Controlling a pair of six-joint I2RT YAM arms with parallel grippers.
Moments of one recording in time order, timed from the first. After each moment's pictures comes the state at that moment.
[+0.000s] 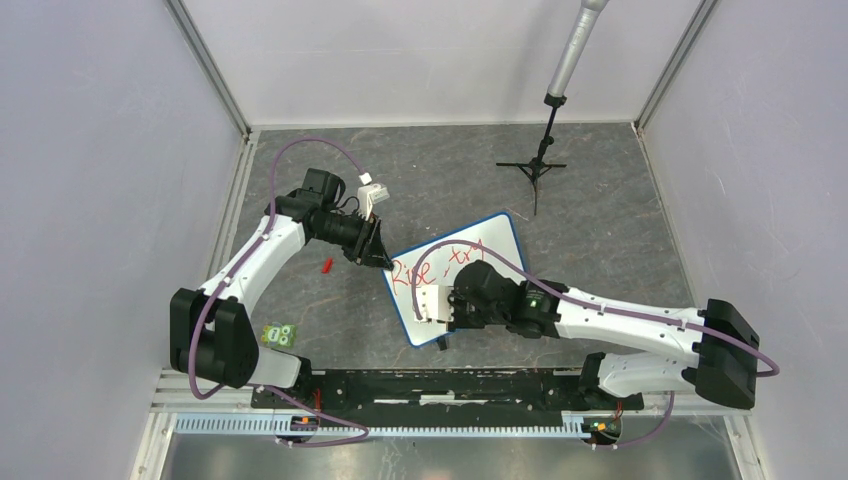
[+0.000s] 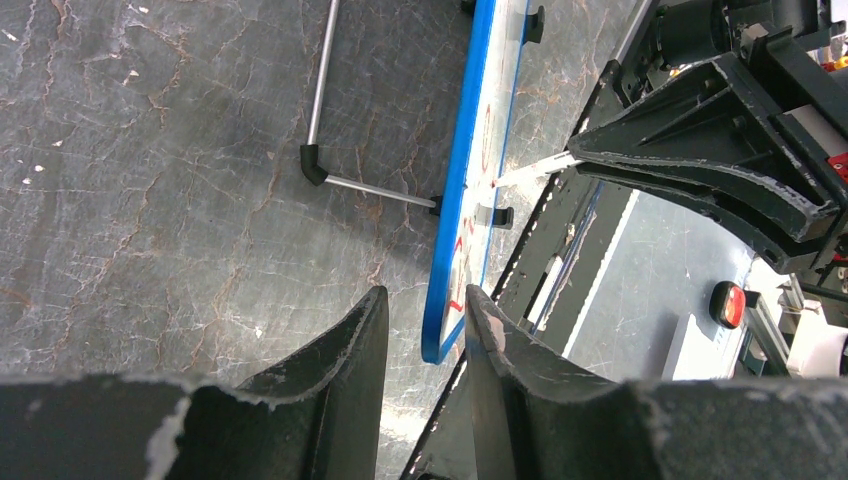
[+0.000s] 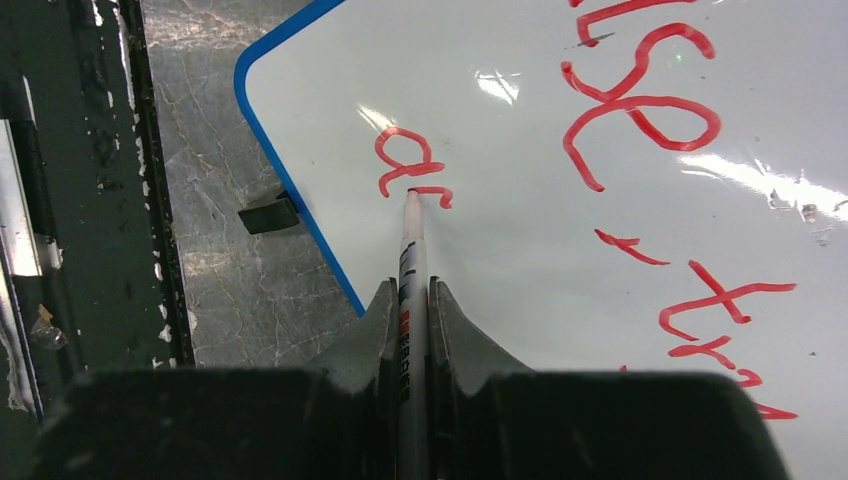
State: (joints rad) left arm -0.26 1.40 1.07 -0.81 0.87 0.25; right arm 1.15 1.22 0.82 -0.39 0.01 -0.50
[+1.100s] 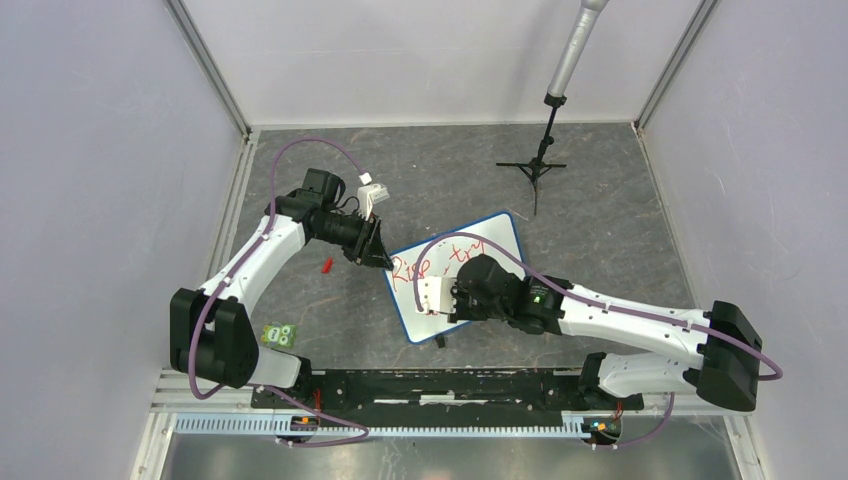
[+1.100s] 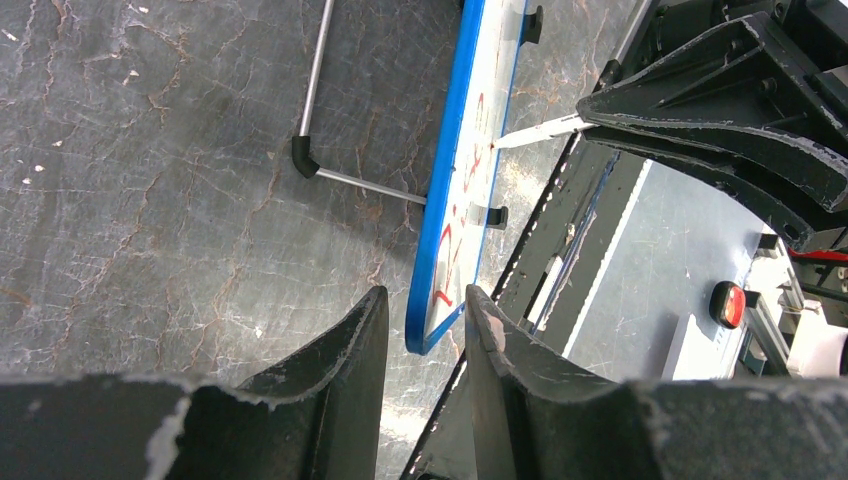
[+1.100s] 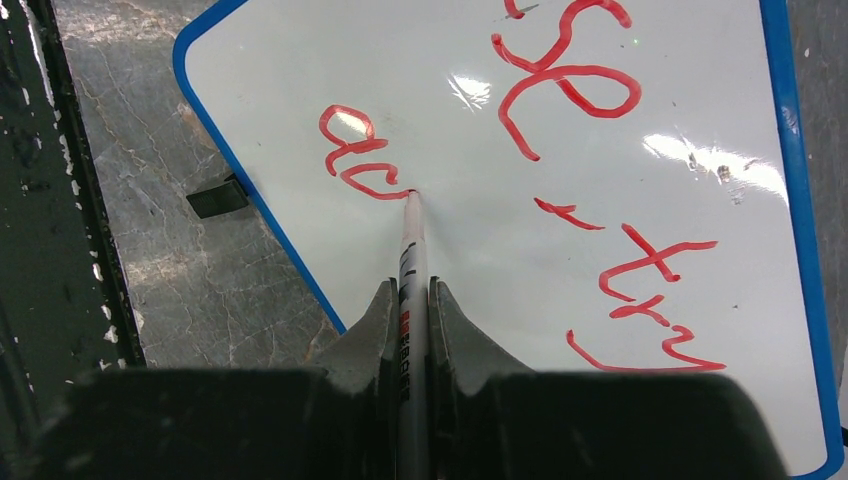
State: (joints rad) left arm -0.26 1.40 1.07 -0.81 0.87 0.25; right arm 1.13 1.20 0.84 -0.41 0.08 -0.53
